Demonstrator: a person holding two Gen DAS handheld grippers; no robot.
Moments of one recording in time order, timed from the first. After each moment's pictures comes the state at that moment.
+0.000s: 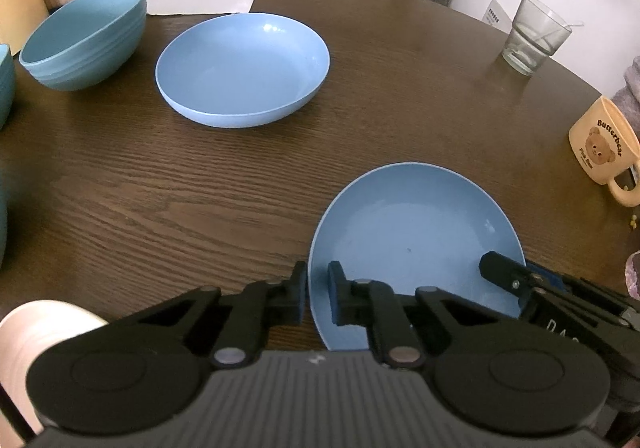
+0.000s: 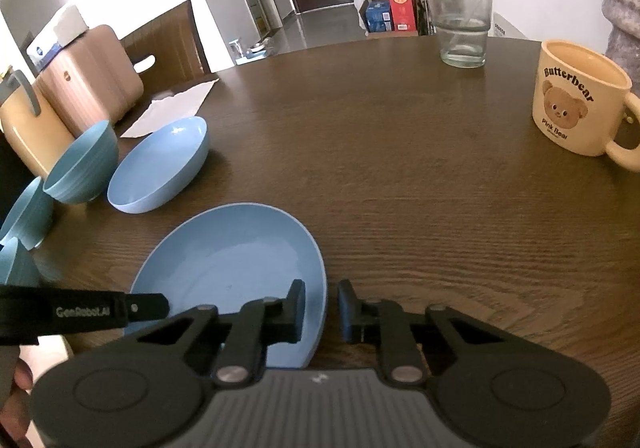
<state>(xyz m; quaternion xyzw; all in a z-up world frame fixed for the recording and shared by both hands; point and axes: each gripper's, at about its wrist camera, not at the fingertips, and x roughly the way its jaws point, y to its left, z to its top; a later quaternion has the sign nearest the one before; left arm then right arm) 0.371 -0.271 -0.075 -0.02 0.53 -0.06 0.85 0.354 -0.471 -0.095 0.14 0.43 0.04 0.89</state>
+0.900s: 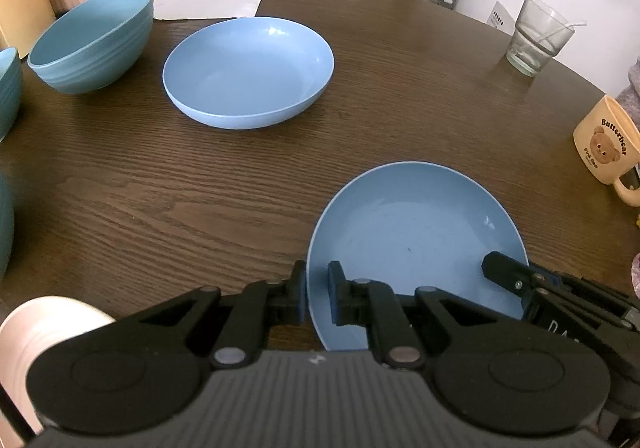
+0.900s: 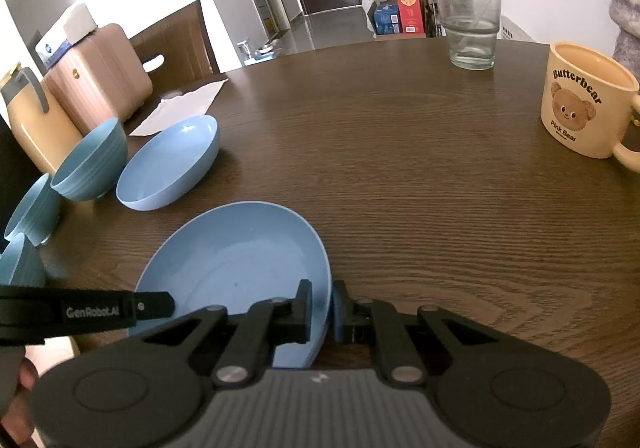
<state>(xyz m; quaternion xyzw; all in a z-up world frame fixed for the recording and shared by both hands) 0.365 -0.272 -0.073 -0.02 0.52 -0.05 0.85 0.352 -0.469 -0.095 0.15 0.42 0.05 0.89</state>
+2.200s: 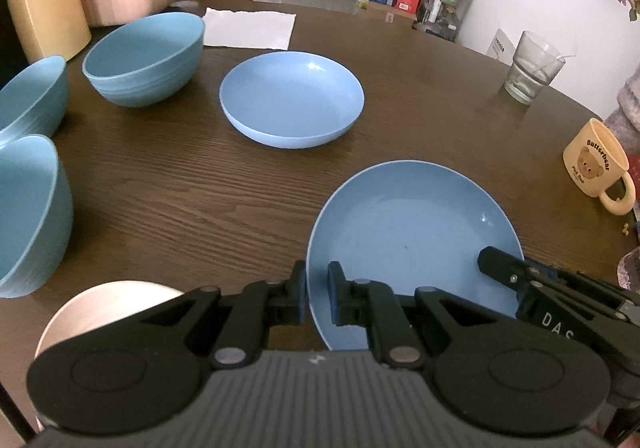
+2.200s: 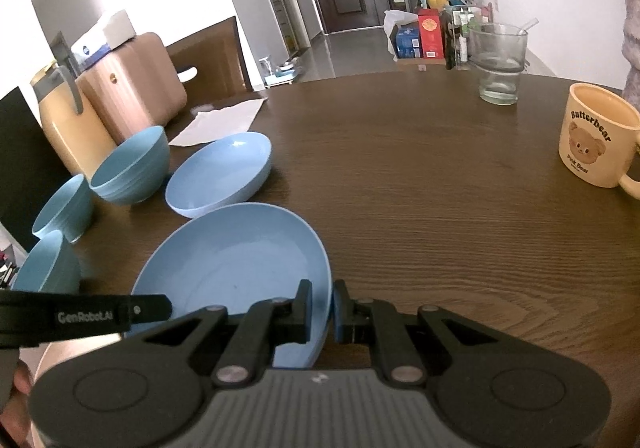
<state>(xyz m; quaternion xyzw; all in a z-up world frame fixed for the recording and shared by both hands) 0.333 -0.238 -0.036 -0.03 0.49 -0.04 0.87 0.326 -0.433 -0.058 0.13 0.39 0.07 0.91</state>
